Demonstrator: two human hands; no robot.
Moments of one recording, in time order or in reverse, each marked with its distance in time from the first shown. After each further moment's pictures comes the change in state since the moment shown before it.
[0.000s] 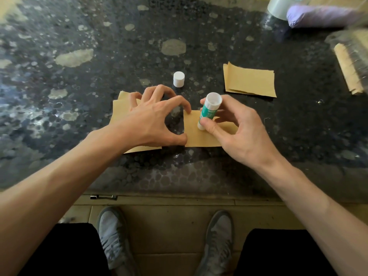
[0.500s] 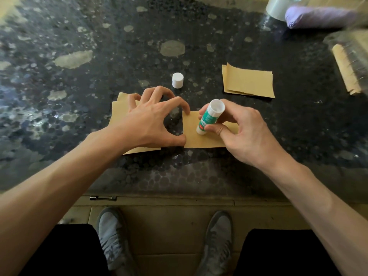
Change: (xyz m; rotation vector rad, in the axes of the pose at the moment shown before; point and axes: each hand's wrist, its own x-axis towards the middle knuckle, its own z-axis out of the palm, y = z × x) left_hand 0.001 -0.002 0.000 0.015 -0.011 0.007; right_hand 0.003 -0.001 -0.011 -0.131 -0.088 -0.015
